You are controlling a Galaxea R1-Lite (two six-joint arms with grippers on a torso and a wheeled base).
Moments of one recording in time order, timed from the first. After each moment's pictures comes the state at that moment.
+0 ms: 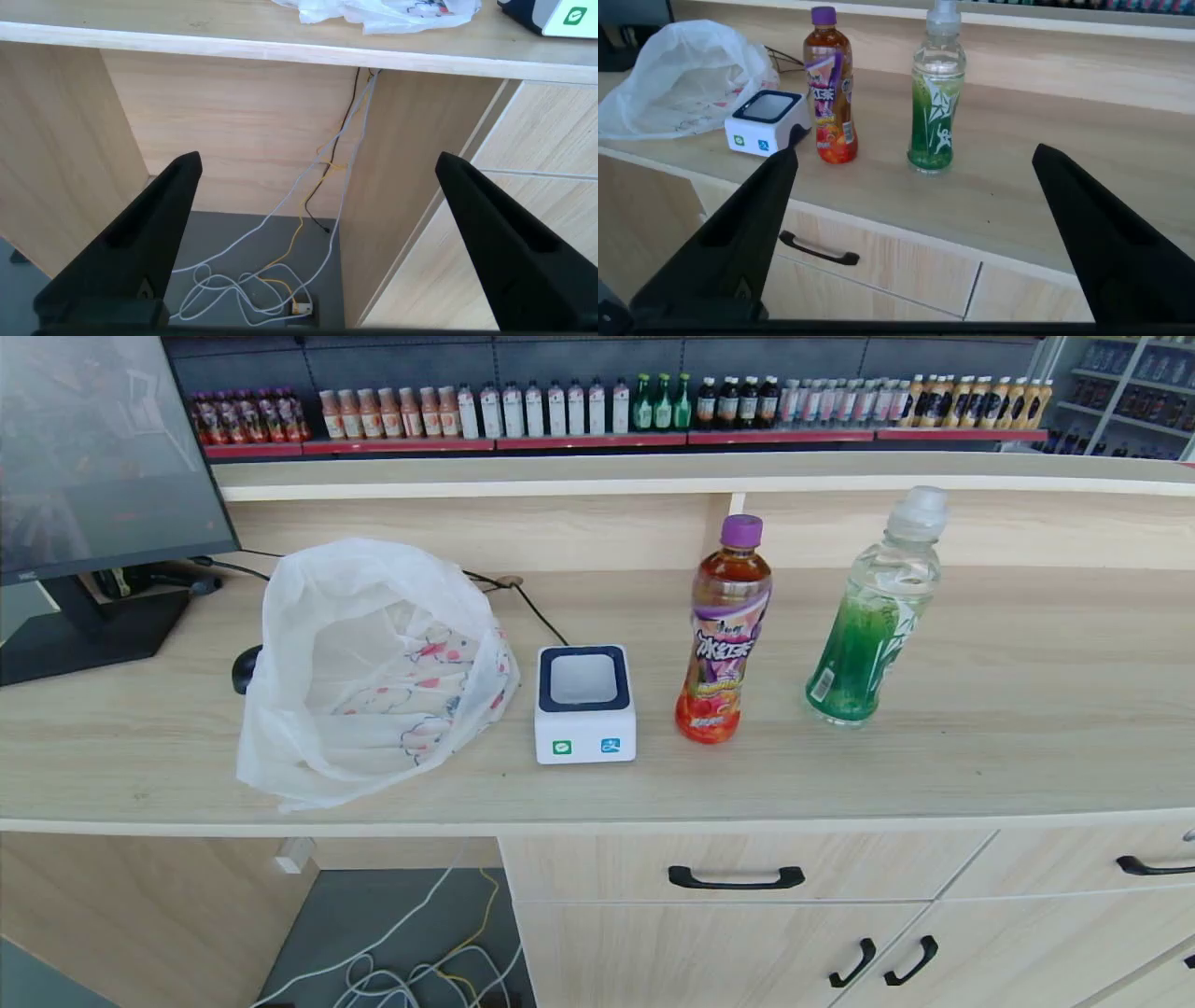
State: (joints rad) left arm 0.00 0.00 0.00 0.00 0.00 0.00; right arm 0.14 0.55 -0.45 -0.32 0.23 -0.04
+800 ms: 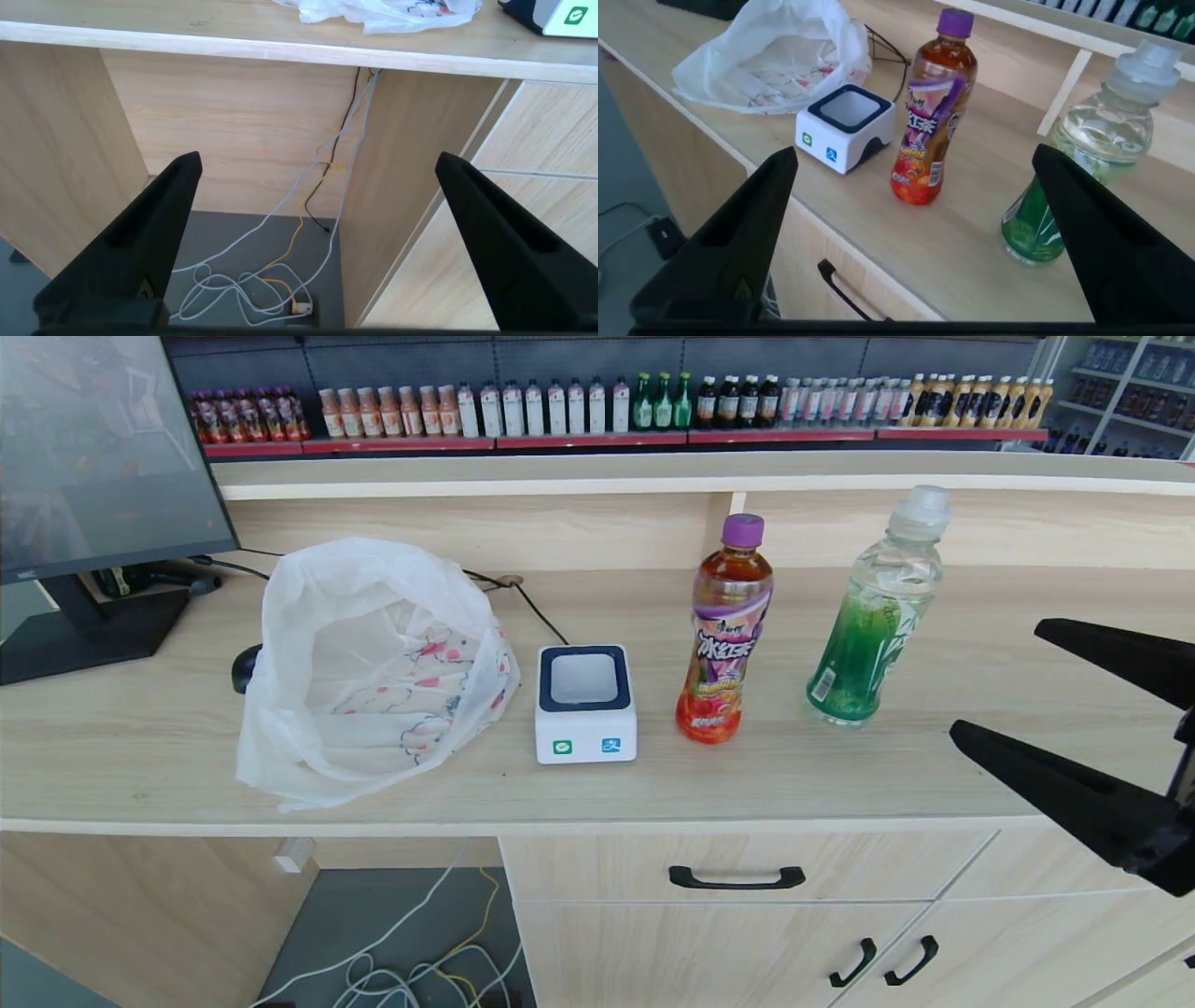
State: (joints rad) left arm 0.00 0.00 0.00 0.00 0.00 0.00; right arm 0.52 1.05 -0.51 -0.66 0.12 -0.24
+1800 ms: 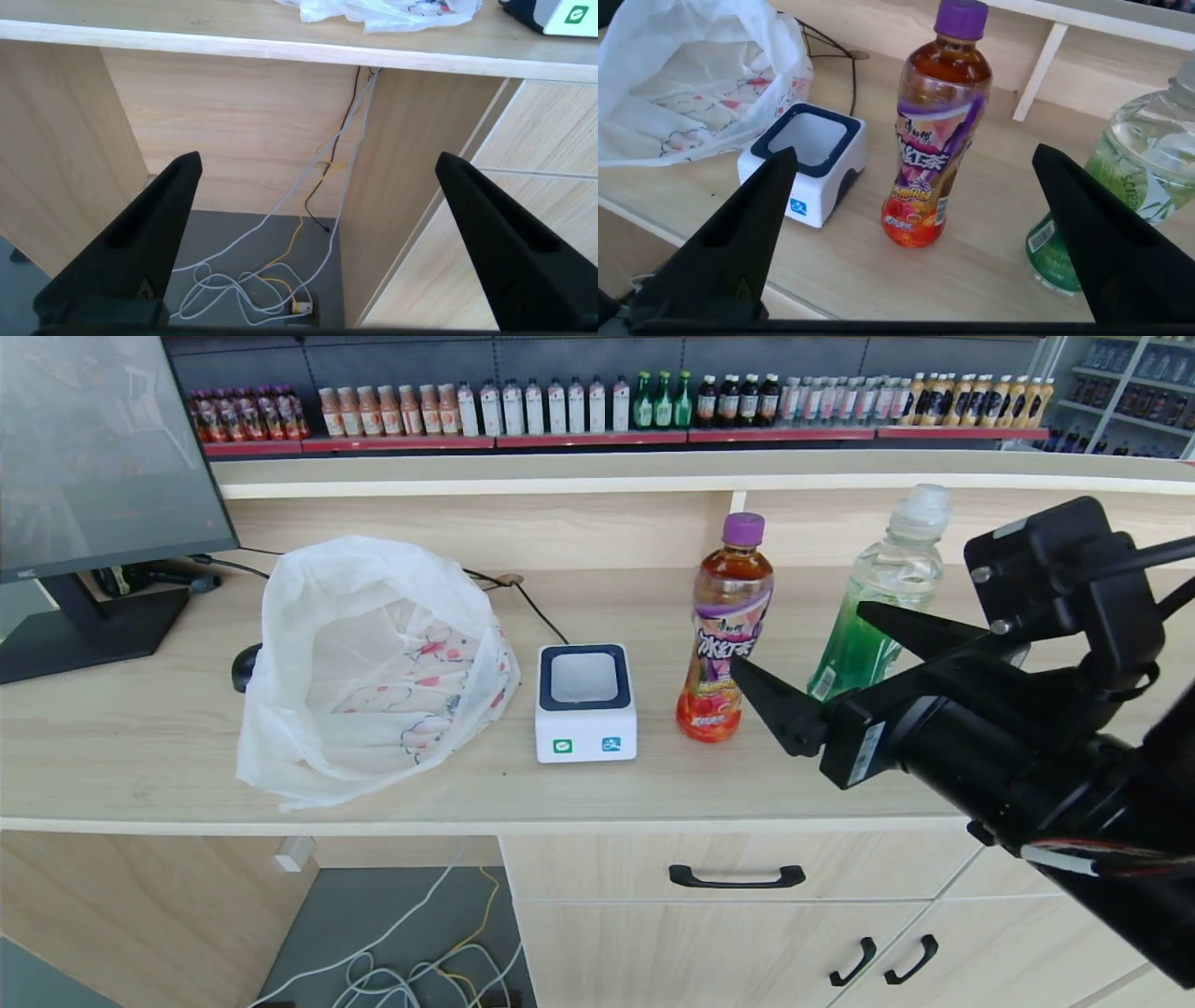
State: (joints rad) left arm 0.00 0.00 0.00 0.00 0.00 0.00; right arm 0.83 1.47 -0.67 -0.91 -0.44 -0.23
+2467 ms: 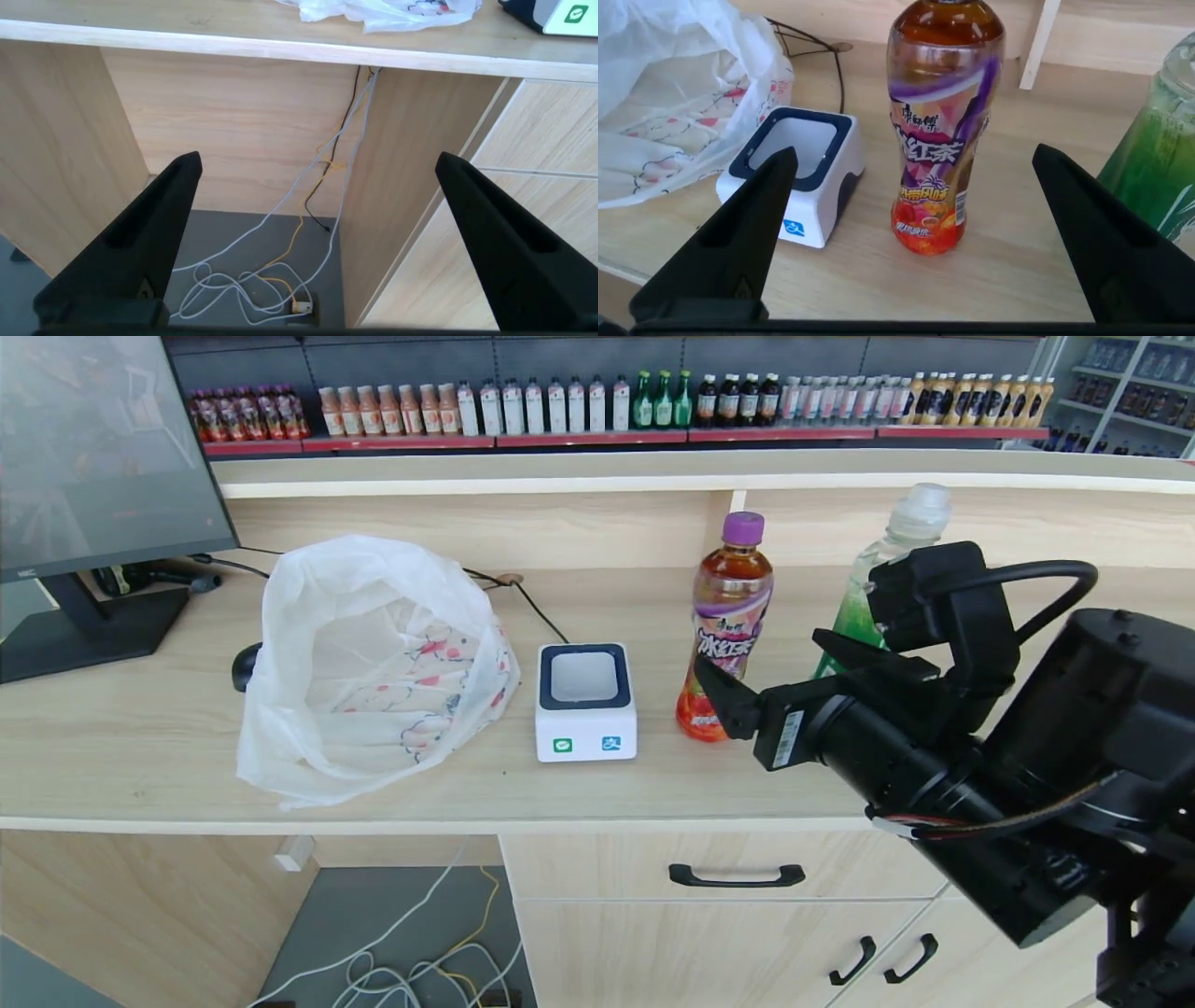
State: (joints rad) left arm 0.00 0.00 0.00 0.00 0.00 0.00; right arm 0.81 1.62 -0.70 -1.03 -0.49 -0.10
